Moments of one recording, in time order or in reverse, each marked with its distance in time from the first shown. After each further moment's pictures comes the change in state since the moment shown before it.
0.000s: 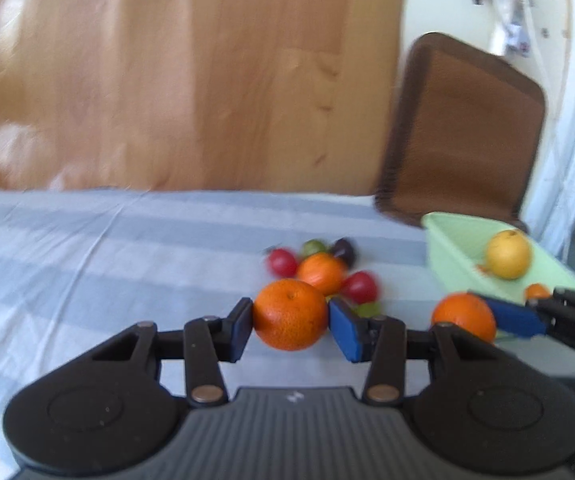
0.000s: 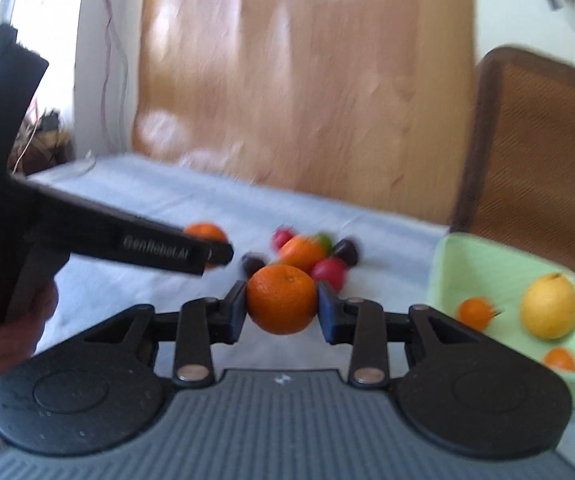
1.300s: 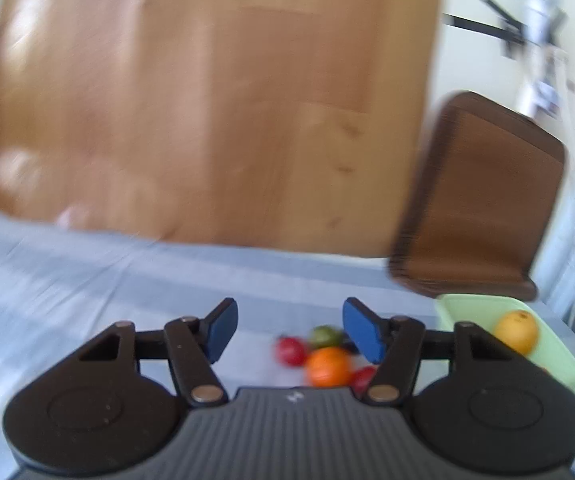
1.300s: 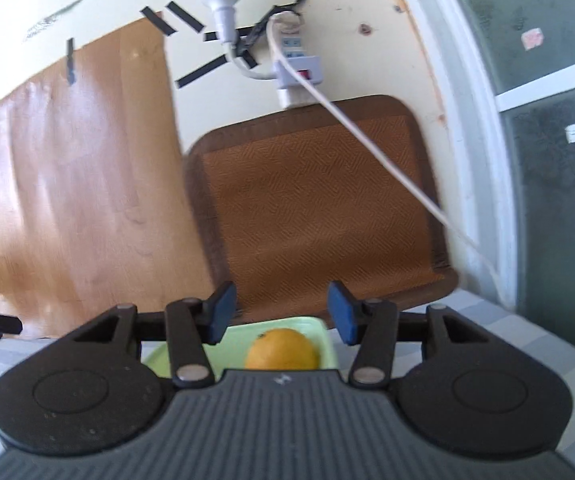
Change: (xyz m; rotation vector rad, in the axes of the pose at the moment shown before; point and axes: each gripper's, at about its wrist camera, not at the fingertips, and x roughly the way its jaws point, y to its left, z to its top) left arm 0.004 0.040 0.044 -0.124 -0.057 0.061; right arm -0.063 -0.129 -0.026 0.402 -0.273 -0.293
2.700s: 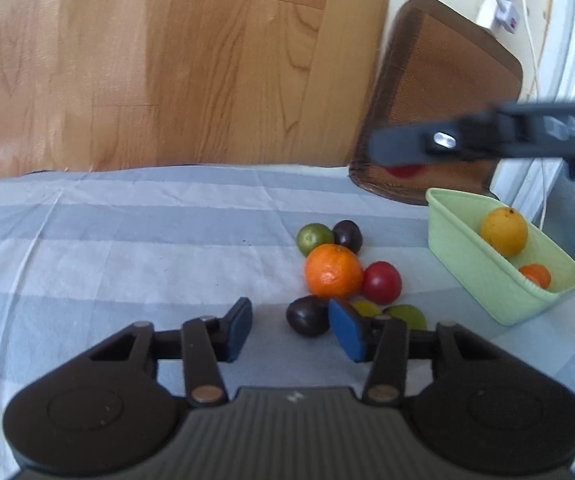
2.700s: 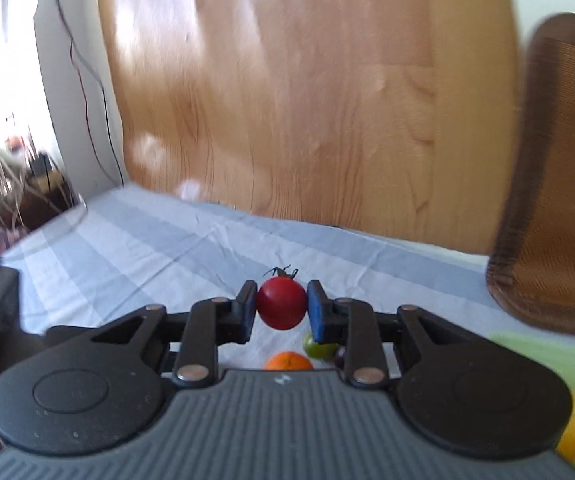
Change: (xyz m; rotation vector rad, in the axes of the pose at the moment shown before) left arm 0.056 0.014 -0.043 0.166 0.174 -0.246; right arm 0.122 0.154 0.013 -0.216 0.507 0.415
